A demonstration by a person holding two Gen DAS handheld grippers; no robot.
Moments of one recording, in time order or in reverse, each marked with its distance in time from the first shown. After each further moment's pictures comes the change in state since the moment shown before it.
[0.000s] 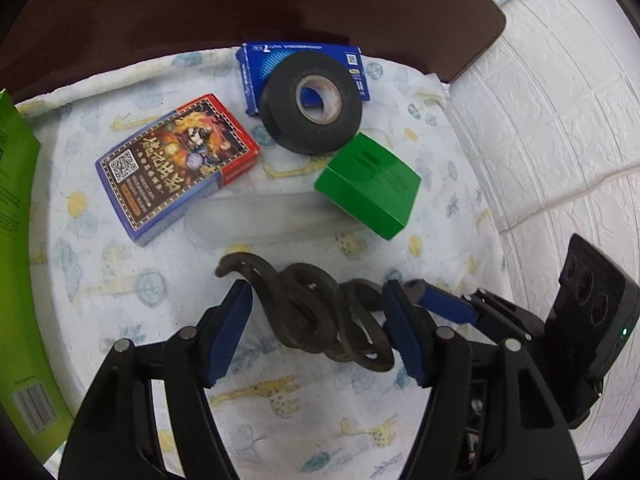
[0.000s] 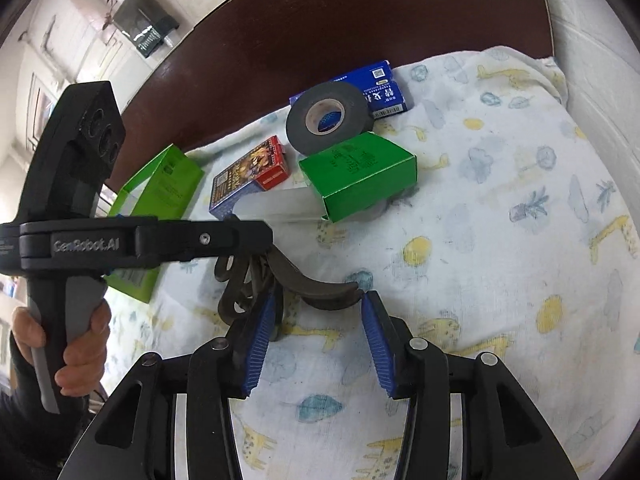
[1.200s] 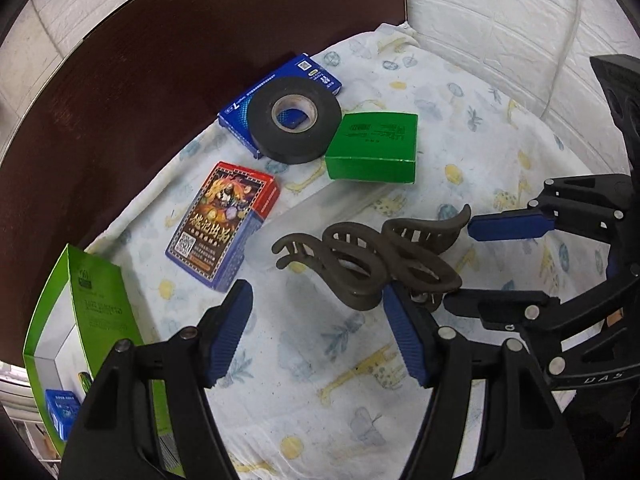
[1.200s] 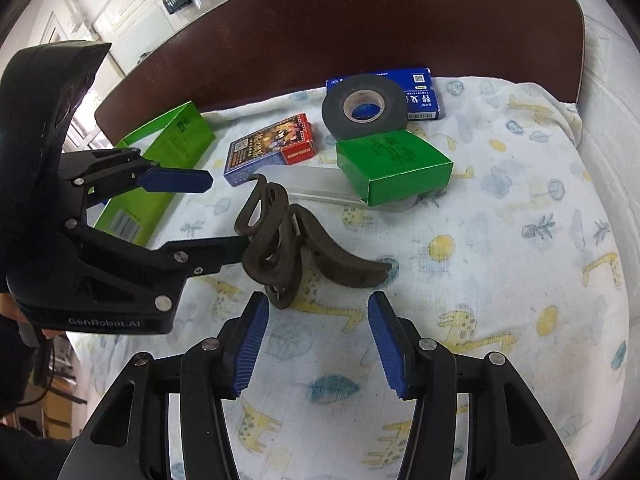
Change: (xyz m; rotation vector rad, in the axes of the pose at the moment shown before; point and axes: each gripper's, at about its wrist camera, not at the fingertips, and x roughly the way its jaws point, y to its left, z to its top) left arm -0.006 -0.033 -0.025 0.531 -0.063 0.376; right arm -0.002 0.027 -0.006 -0.145 0.044 -0.075
